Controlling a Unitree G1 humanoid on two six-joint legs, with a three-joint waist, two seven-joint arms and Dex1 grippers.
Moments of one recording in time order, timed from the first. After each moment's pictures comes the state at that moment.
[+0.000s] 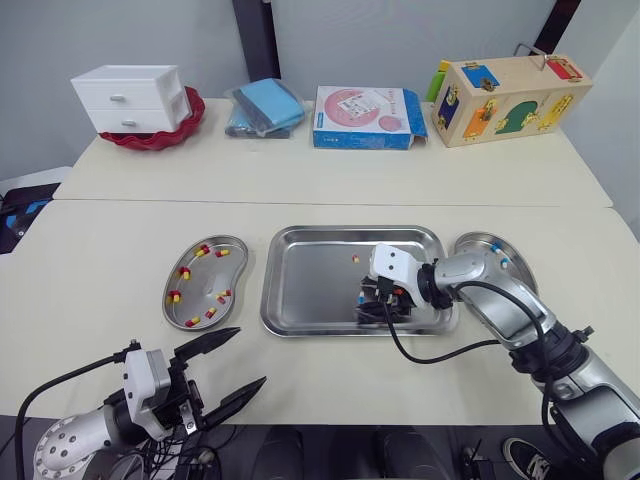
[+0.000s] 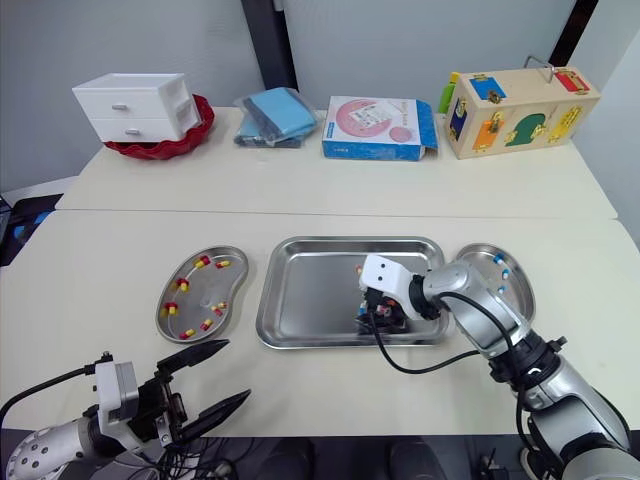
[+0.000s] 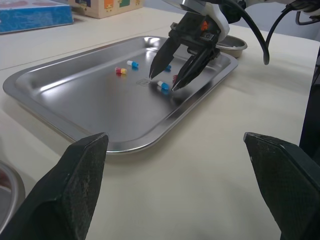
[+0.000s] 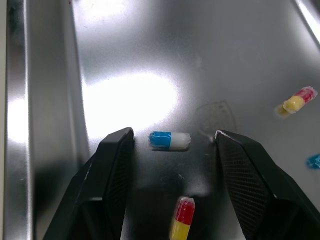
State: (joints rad) left arm 0.48 0.59 0.27 -0.32 -0.59 -0.13 -1.10; right arm -0.64 -0.57 0.50 -0.13 0.08 0.69 0.96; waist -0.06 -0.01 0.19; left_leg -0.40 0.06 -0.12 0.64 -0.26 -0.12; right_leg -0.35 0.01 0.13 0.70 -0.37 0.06
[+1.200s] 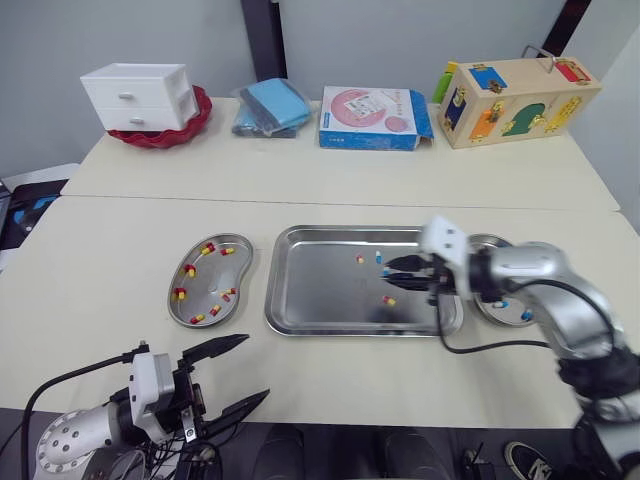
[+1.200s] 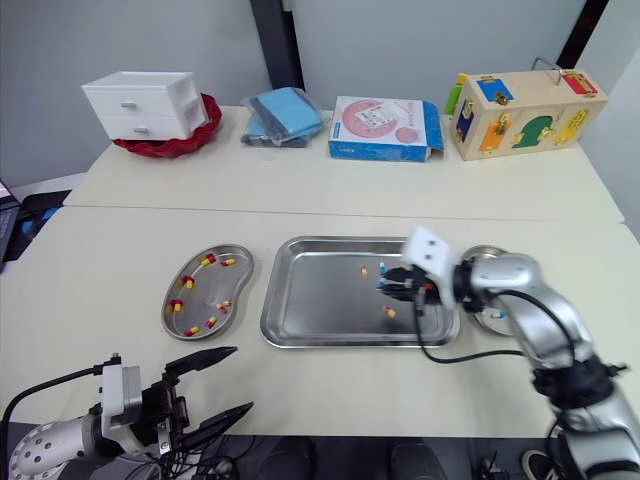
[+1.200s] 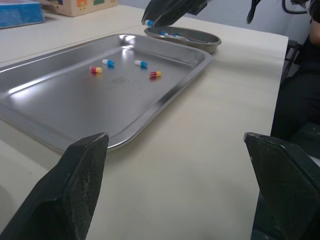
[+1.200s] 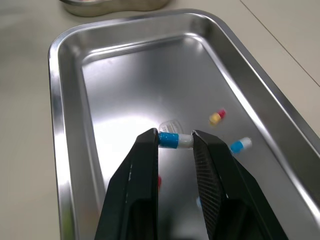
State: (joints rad) left arm 0.44 0.62 0.23 -0.30 -0.59 -0.14 -1.23; right arm -0.39 -0.78 0.03 -0.39 0.32 0.73 1.03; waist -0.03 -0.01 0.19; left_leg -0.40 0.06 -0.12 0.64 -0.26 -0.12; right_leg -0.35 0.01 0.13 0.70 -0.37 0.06
